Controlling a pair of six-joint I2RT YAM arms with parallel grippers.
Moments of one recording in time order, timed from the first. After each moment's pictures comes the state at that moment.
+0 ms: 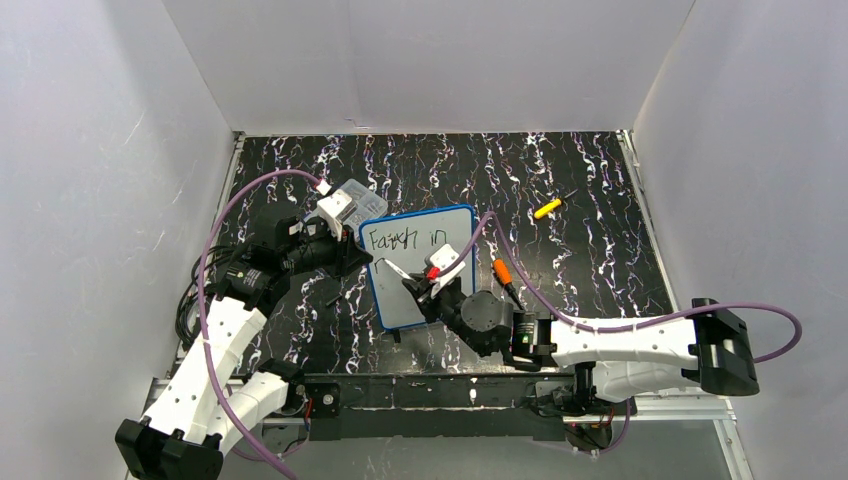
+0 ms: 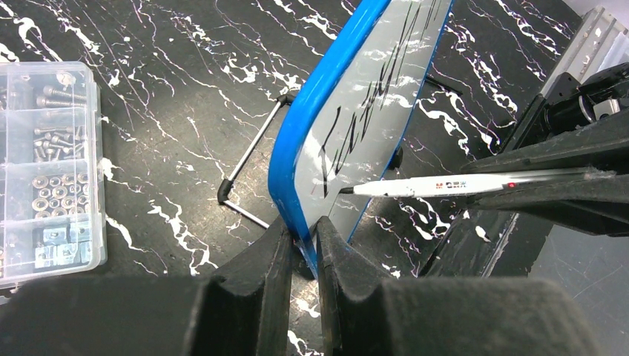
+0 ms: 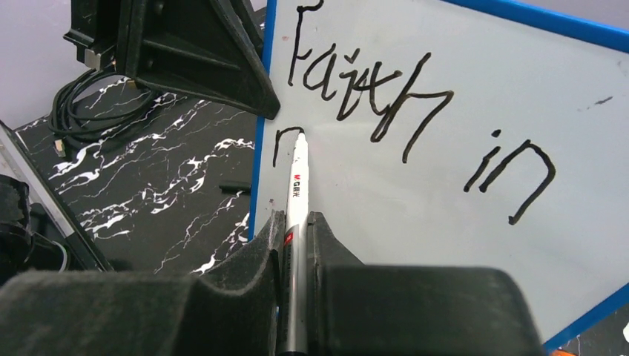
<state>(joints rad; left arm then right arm) -0.33 0.88 0.89 -0.55 0.58 0.07 1.44 1.19 0.74 0.37 0.63 0.07</state>
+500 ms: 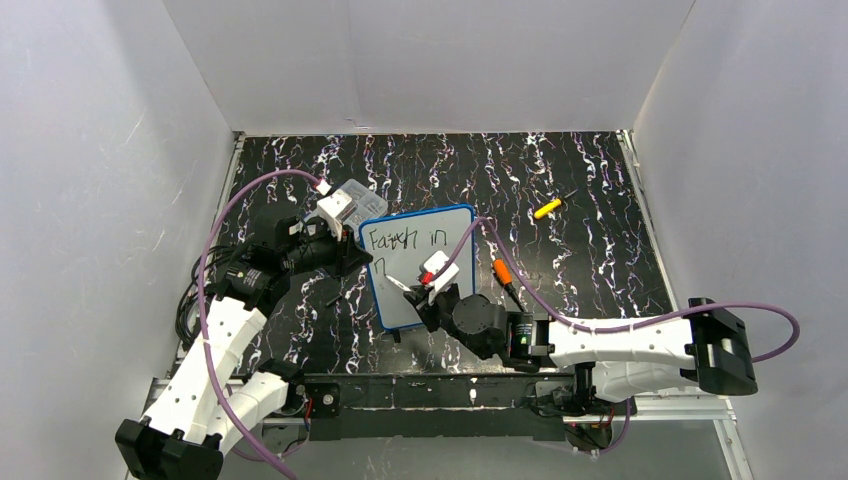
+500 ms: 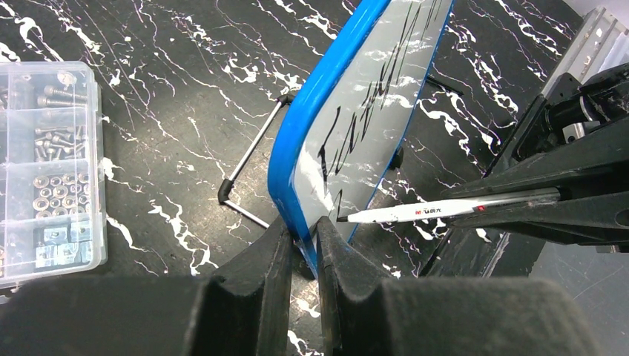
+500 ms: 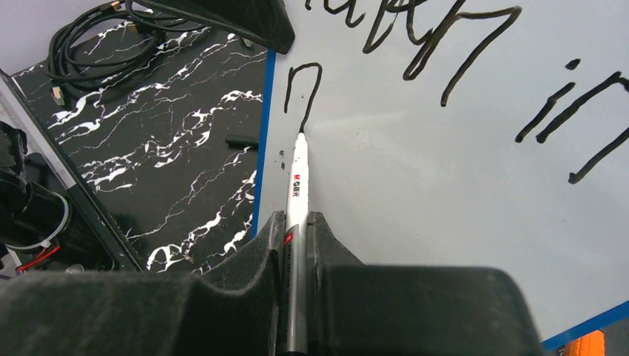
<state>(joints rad) -0.33 0.88 0.89 -0.55 0.58 0.07 1.44 1.19 0.72 0.26 0.59 0.14</state>
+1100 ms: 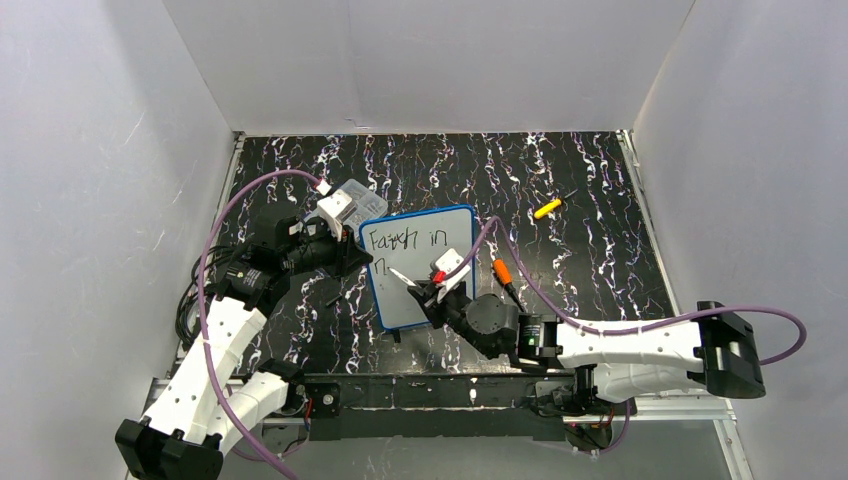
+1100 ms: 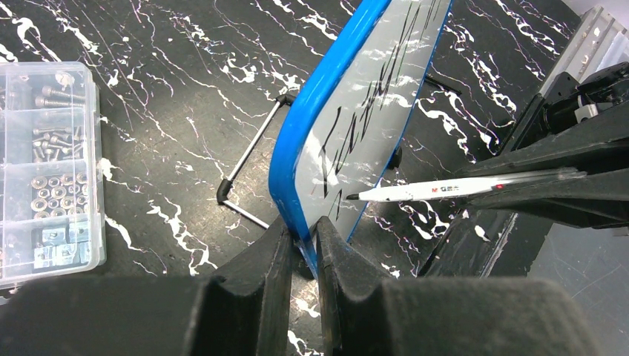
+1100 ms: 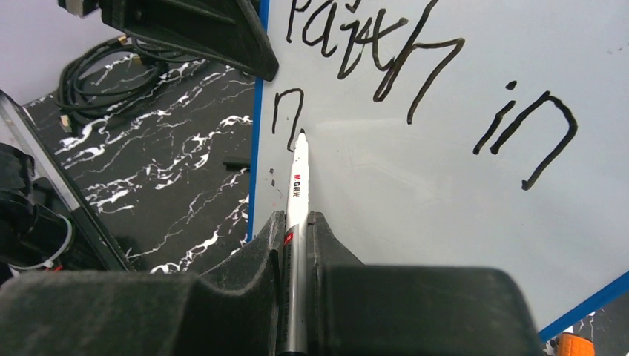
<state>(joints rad) -0.33 0.88 0.89 -0.55 0.58 0.07 1.44 1.13 0.67 0.34 0.59 0.12</state>
